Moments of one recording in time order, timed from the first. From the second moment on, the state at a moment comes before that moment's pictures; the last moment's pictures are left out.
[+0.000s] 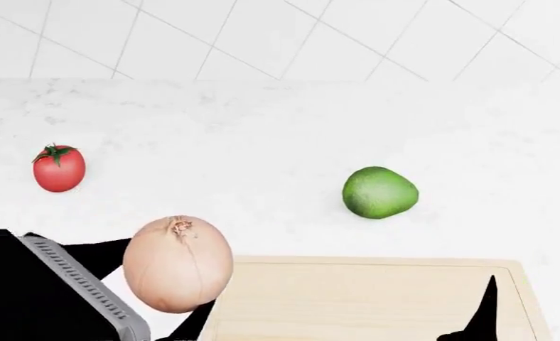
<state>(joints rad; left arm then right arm) -0.88 -0.62 0.55 0.78 -1.53 -1.05 -0.85 0.37 1.07 0.27 -1.00 2.02 0.94 1.40</state>
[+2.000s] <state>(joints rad) -1.12 -0.81 0.53 0.65 -1.59 -0.92 -0.90 0.51 0.95 0.15 -0.94 1.97 1.00 1.38</state>
